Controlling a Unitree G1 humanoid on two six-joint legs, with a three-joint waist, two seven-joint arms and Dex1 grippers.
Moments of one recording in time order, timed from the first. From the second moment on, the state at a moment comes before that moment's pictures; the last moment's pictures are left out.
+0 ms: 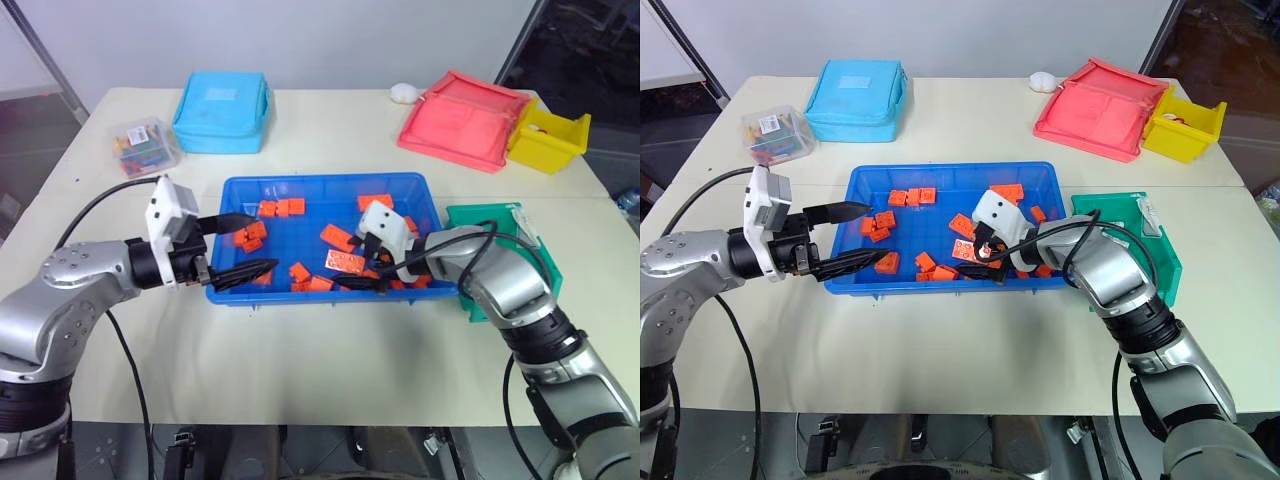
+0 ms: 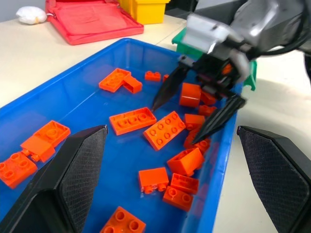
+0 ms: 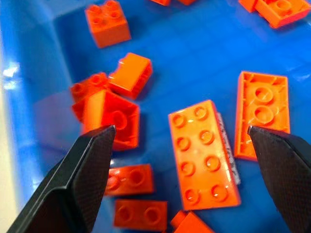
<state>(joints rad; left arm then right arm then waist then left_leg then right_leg) -0.29 0.80 0.20 -0.44 -0.78 0.72 -0.89 -0.65 -0.59 0.35 -0.16 0.27 0.86 0.83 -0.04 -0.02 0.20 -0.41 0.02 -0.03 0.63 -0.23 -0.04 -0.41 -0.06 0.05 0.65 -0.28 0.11</state>
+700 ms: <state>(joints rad) -0.27 0.89 0.20 -0.45 -0.77 0.72 -0.97 -0.73 -0.57 0.42 -0.02 0.16 0.77 0.91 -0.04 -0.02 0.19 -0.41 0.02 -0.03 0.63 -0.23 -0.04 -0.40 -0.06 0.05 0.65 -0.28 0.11</state>
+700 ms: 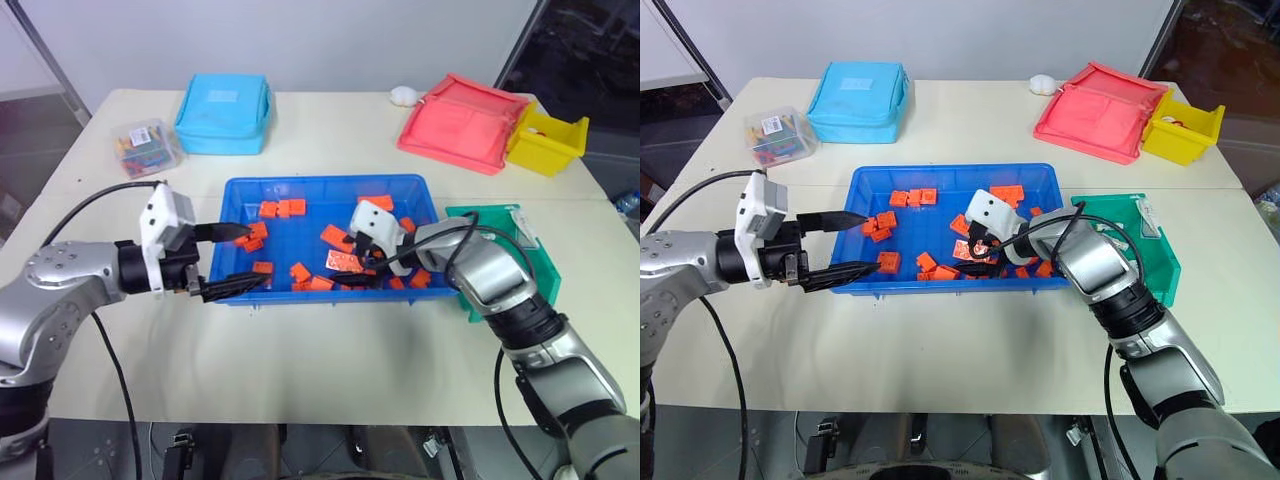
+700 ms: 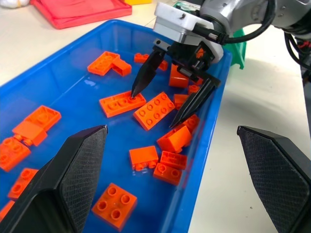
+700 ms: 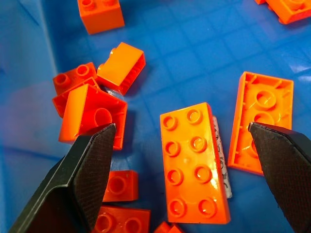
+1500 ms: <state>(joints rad) -0.28 0.86 0.20 -0.45 -0.76 0.71 -0.93 -0.79 -0.53 0.45 0.12 0.06 0.68 0.98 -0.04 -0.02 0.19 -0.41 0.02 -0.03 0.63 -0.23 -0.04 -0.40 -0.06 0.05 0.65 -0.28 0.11</state>
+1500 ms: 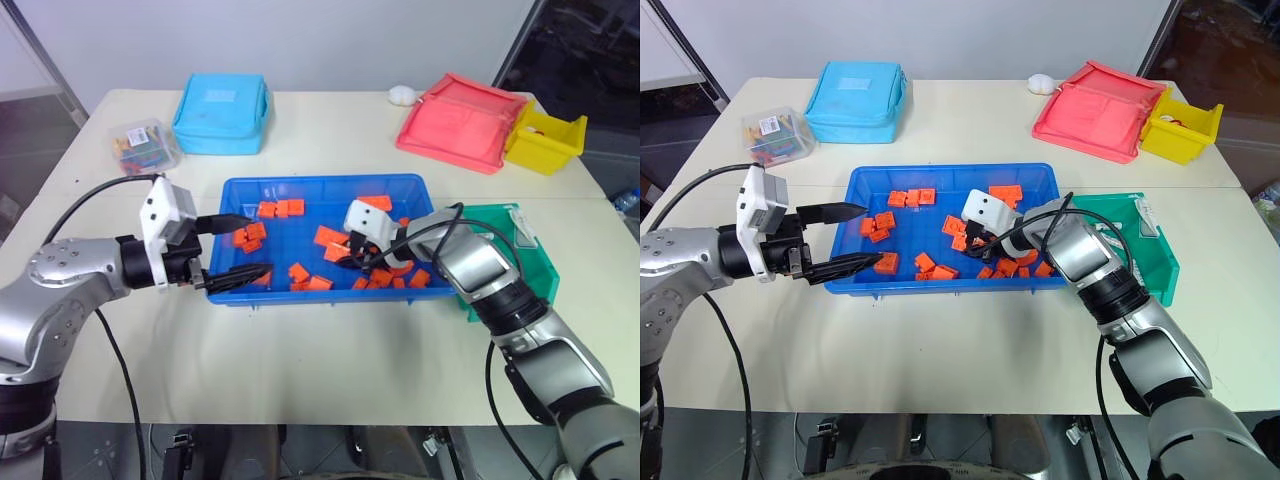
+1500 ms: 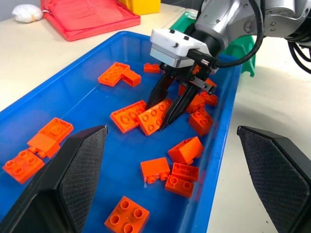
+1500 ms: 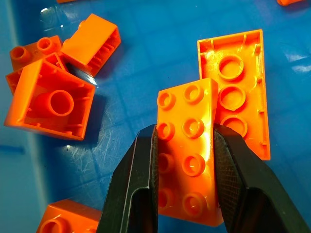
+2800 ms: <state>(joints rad) -0.25 0.84 0.19 -0.45 -0.75 0.69 -0.92 -0.85 -0.56 0.24 0.09 0.19 0.85 1.03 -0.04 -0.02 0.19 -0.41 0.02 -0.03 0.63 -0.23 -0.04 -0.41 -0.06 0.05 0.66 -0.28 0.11</state>
